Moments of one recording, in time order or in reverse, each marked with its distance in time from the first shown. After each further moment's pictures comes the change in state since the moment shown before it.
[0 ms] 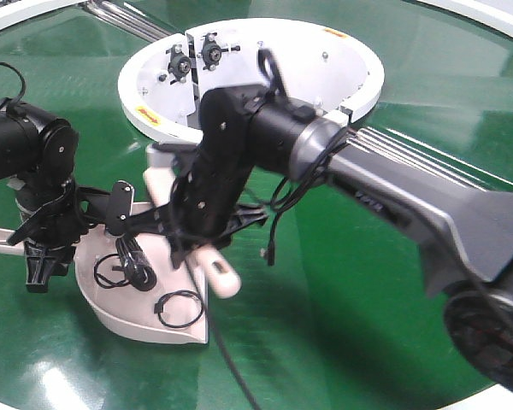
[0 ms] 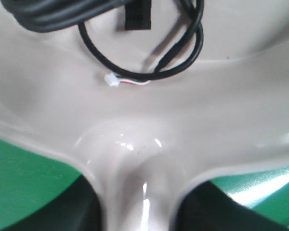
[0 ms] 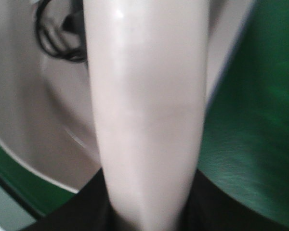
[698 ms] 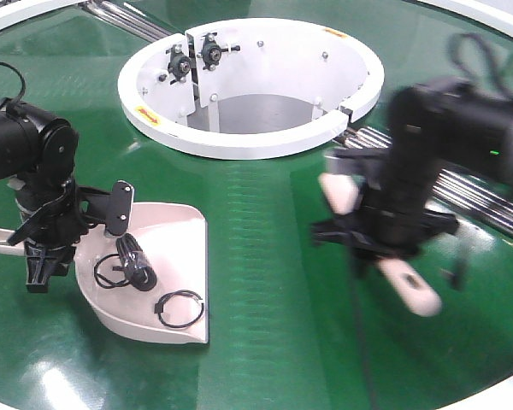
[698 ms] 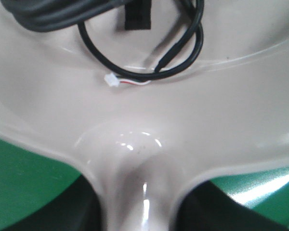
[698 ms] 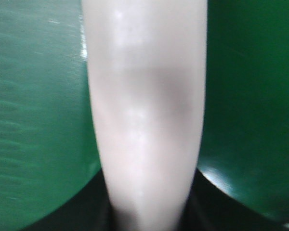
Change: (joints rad) left arm 0.000 0.000 0.000 0.000 0.000 -0.001; right arm -0.316 -0.461 0.681 -0.223 -0.052 0.000
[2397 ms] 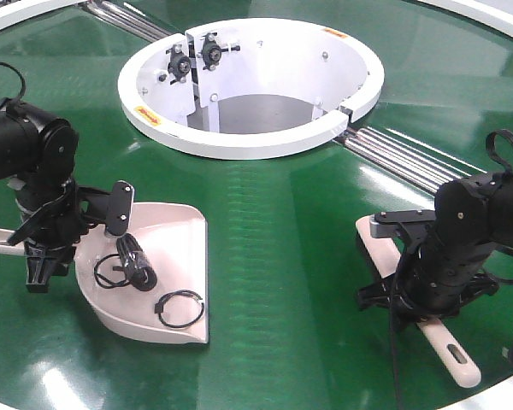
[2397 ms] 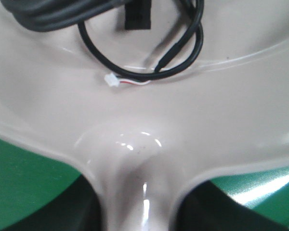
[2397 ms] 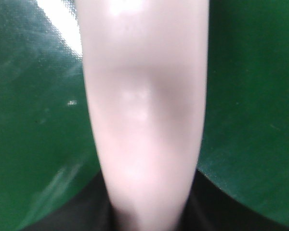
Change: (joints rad) left arm 0.000 0.000 0.000 -0.001 0.000 0.000; right arm -0.111 -0.013 0.339 0.000 -0.316 -0.146
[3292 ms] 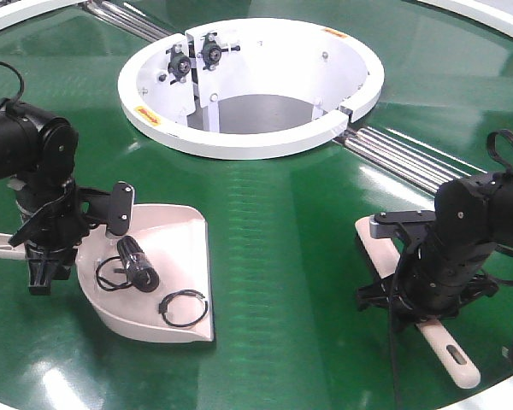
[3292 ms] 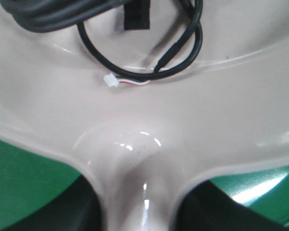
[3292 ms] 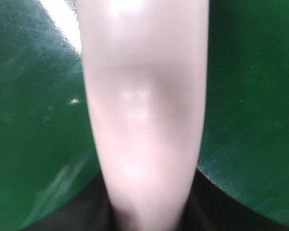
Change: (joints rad) left arm 0.000 0.000 0.000 -0.028 0.021 -0.008; right arm 0.000 0.000 0.000 0.013 0.005 0.000
